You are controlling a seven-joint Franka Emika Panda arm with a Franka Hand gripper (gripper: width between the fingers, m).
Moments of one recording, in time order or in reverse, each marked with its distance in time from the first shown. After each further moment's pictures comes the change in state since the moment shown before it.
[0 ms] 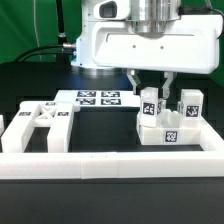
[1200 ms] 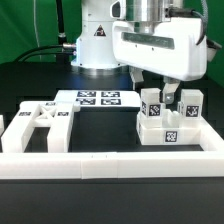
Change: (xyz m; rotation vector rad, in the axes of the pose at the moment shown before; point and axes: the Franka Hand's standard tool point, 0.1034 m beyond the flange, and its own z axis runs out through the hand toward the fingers) arm -0.001 -0.002 0.002 -0.003 0.011 0.352
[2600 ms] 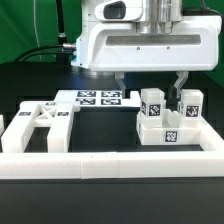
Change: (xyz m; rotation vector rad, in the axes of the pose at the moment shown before) arm 0.007 -0.001 -0.001 -0.011 0.006 -1.044
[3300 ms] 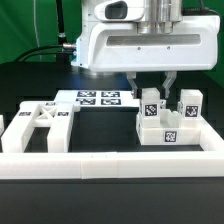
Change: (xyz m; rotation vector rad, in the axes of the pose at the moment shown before) arm 0.000 0.000 0.000 0.003 -0.001 0.202
